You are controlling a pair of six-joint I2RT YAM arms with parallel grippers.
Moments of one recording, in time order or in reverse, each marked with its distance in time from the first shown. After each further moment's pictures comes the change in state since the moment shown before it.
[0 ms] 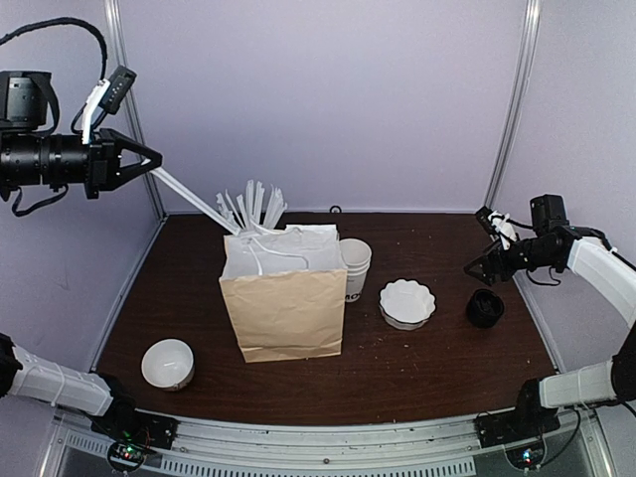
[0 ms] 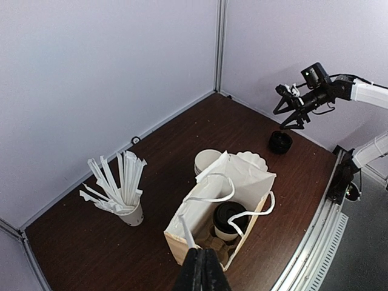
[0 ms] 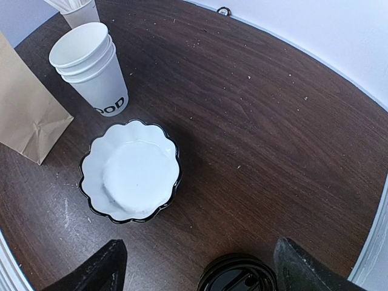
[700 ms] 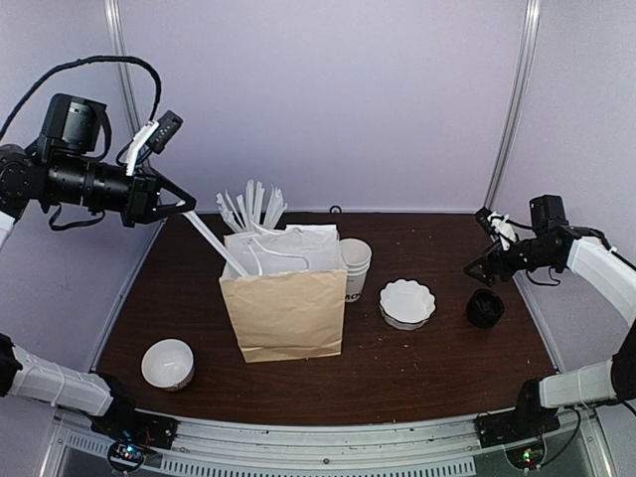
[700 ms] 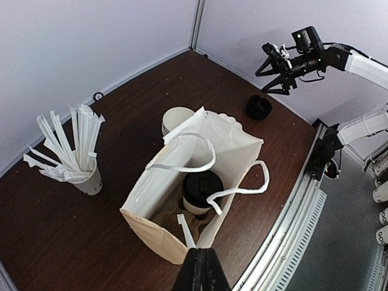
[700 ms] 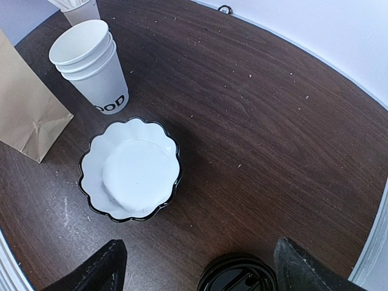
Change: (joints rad) left arm 0.000 -0.019 -0.232 0.051 0.112 -0.080; right arm 0.000 0.005 0.000 -0.004 0.000 -0.008
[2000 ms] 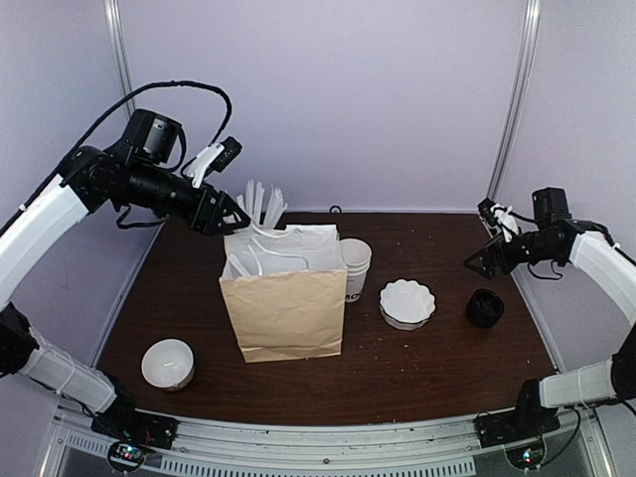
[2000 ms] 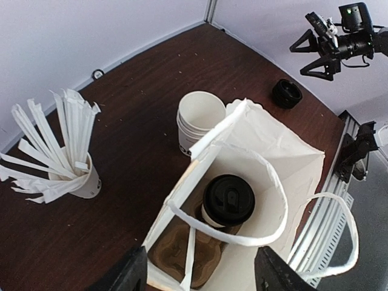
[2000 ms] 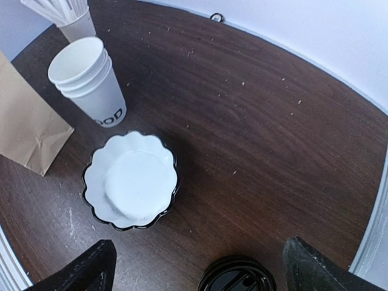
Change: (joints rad) left arm 0.000 0.198 -0.156 0.229 -0.023 0.023; right arm 0.000 0.000 0.039 -0.018 0.004 0.051
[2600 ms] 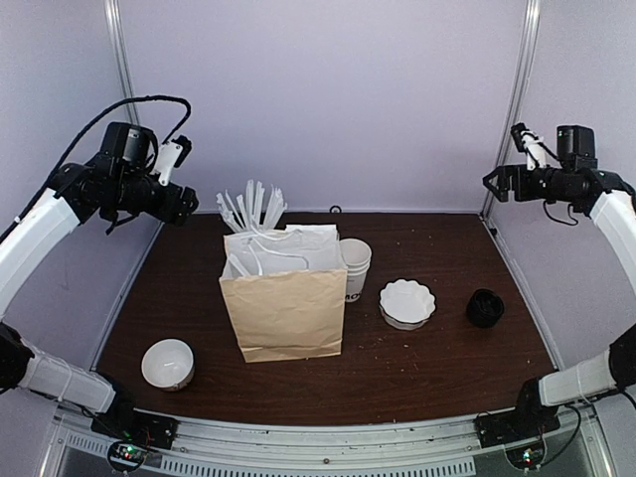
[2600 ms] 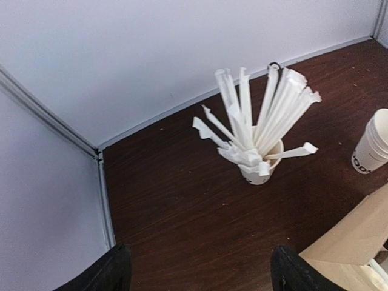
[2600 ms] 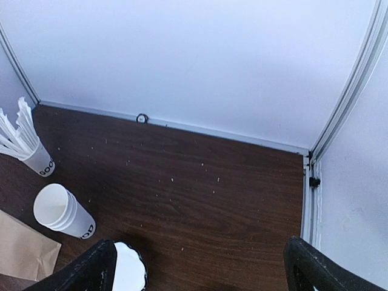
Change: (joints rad) left arm 0.187 -0.090 -0.150 0.136 -0.511 0.121; right arm 0.000 0.069 0.436 -0.006 0.220 0.343
